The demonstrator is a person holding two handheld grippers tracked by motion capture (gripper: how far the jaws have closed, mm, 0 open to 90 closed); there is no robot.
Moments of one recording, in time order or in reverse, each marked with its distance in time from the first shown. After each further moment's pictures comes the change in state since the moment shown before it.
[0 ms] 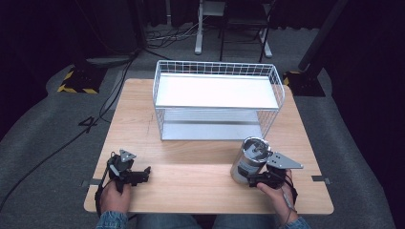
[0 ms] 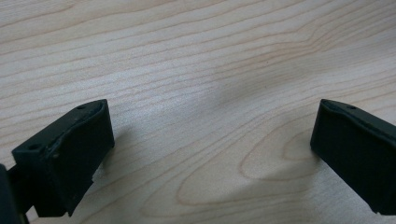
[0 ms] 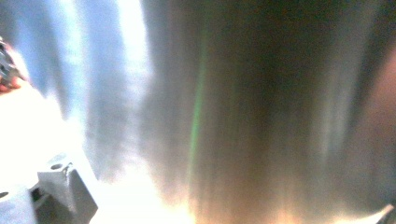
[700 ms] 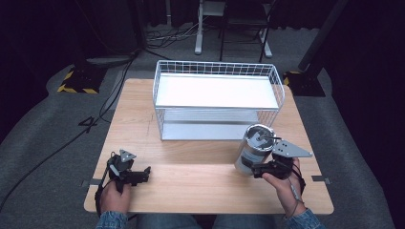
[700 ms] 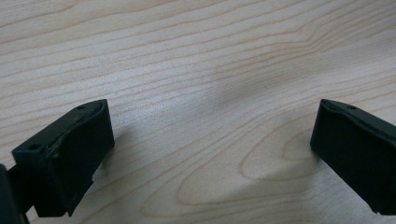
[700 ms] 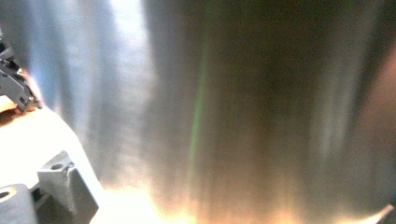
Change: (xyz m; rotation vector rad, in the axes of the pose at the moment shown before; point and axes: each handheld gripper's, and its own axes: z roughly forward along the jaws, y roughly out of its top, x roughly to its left) left arm 0.000 0.000 0.000 0.000 0.000 0.000; right arm -0.001 0.059 -0.014 -0.003 -0.002 -0.047
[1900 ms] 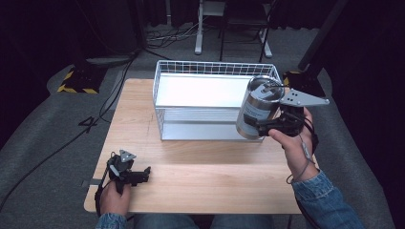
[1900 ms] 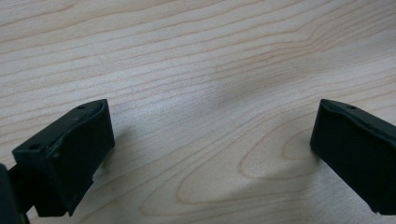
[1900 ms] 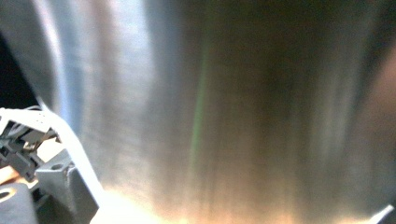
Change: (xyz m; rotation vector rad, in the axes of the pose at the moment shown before) left arm 0.000 0.000 0.000 0.000 0.001 0.000; right arm -0.019 0.144 0.000 -0.008 -0.004 -0.037
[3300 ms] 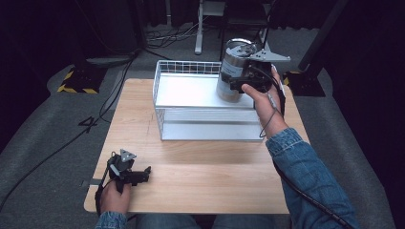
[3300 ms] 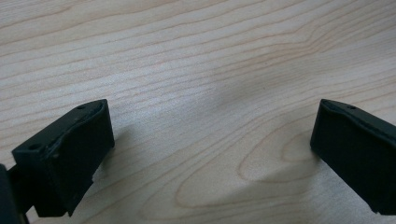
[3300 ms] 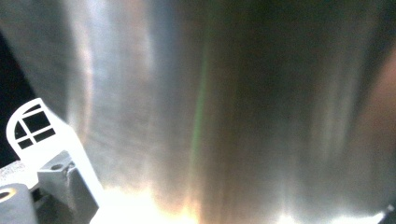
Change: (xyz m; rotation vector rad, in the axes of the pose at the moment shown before) left arm 0.000 0.001 0.001 0.001 -0.006 0.007; right arm -0.047 0.049 0.113 -0.024 -0.097 0.061
